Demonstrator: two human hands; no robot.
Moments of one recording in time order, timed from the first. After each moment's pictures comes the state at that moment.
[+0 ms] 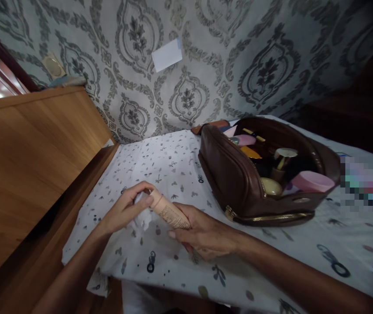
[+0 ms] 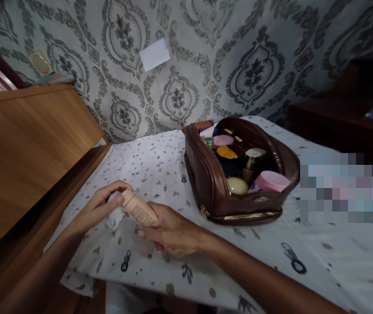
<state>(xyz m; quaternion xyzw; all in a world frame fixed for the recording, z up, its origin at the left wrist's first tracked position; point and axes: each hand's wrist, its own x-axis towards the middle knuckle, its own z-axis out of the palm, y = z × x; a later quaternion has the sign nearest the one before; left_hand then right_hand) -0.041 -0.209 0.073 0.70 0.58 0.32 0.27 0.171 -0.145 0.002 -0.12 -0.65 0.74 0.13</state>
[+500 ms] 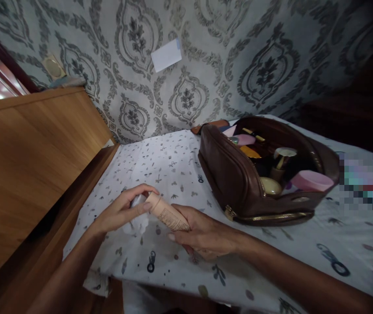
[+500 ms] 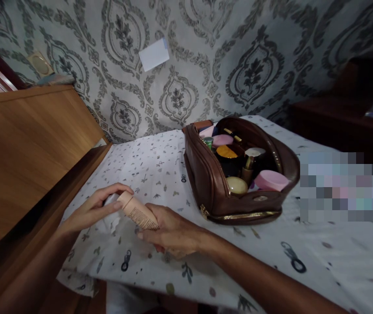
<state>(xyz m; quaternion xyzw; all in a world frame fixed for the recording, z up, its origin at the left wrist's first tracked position) -0.046 -0.214 0.084 0.72 0.57 0.25 0.31 0.171 -0.147 0.002 -0.11 -0.64 0.75 0.12</state>
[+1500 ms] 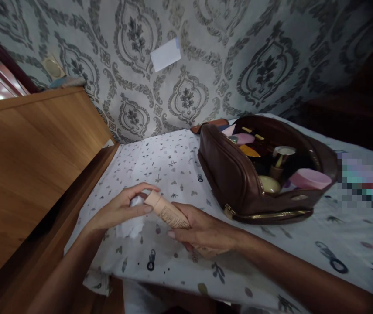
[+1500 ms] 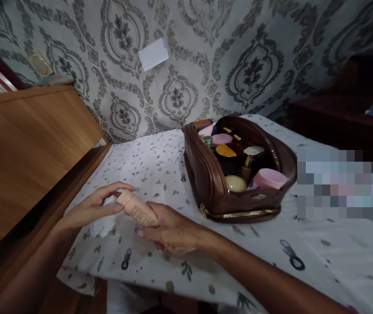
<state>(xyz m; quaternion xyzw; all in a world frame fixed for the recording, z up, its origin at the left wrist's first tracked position) -0.048 -0.214 0.087 0.68 0.59 0.24 0.36 0.172 -0.146 0.004 -0.11 -0.64 0.75 0.12</state>
